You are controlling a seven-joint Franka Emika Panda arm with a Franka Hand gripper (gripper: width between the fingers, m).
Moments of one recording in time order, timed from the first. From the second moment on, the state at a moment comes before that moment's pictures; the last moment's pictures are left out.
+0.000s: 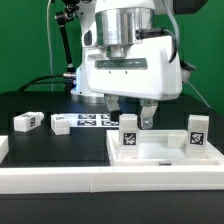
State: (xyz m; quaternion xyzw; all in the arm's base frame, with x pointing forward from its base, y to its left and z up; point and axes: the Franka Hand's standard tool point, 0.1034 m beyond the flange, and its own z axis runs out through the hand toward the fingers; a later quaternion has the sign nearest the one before) arm 0.606 0.007 0.081 -0.88 0.47 -0.04 0.05
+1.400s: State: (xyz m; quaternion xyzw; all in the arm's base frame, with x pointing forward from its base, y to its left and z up) arm 0.604 0.006 0.079 -1.00 0.04 -0.05 0.00
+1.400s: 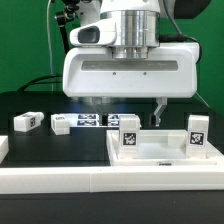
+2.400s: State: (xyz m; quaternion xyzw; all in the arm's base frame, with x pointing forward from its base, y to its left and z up) arm 0.599 -0.009 0.079 -0.96 0.28 -0.04 0.01
